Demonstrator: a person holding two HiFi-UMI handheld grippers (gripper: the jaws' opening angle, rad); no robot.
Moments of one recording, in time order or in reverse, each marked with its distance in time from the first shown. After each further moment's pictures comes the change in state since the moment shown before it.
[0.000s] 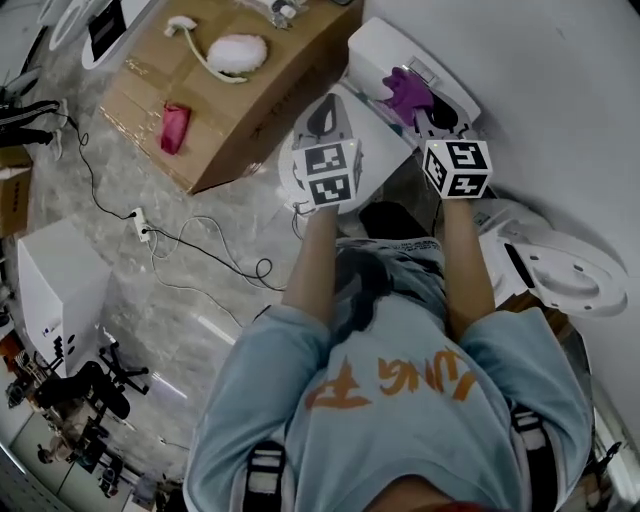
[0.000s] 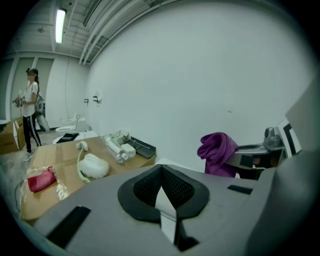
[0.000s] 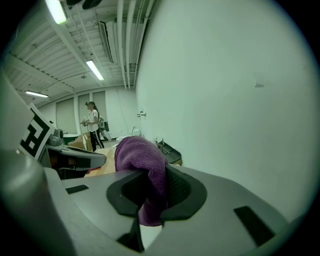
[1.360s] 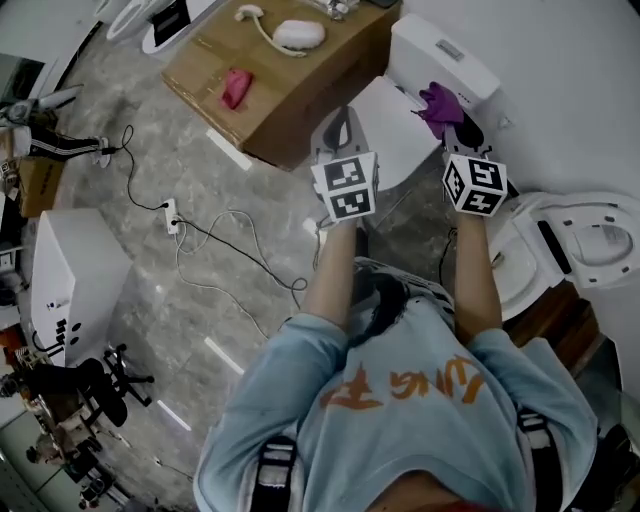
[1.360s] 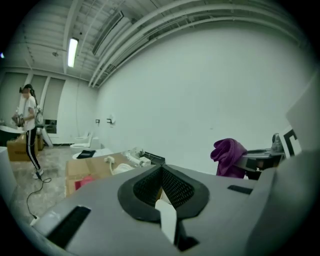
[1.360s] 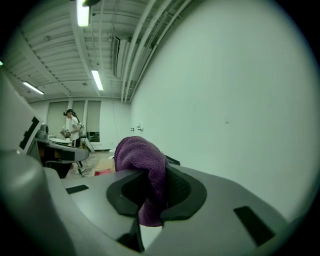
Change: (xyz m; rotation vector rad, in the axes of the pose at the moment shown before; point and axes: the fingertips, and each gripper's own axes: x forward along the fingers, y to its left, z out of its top) left arm -0.257 0.042 -0.032 0.049 -0.202 0.068; right arm -0.185 0.158 -0.014 -0.023 -0.184 -0.164
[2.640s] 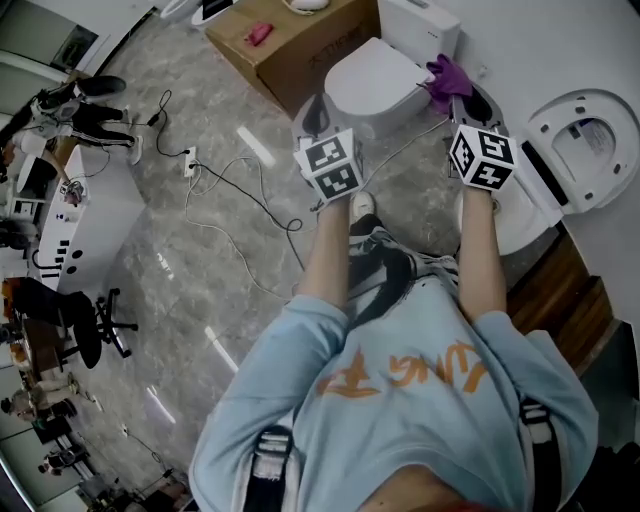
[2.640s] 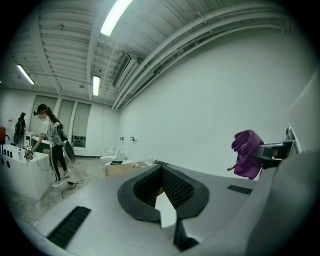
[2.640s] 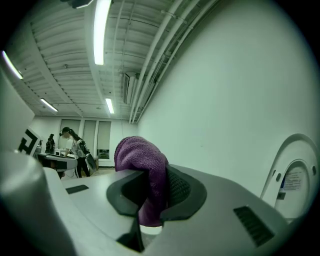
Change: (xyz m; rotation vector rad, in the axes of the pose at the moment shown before) left arm -0.410 -0.151 -0.049 0.001 -0.168 0.239; right arm -0.428 -0.004 0.007 0.037 -0.216 0.056
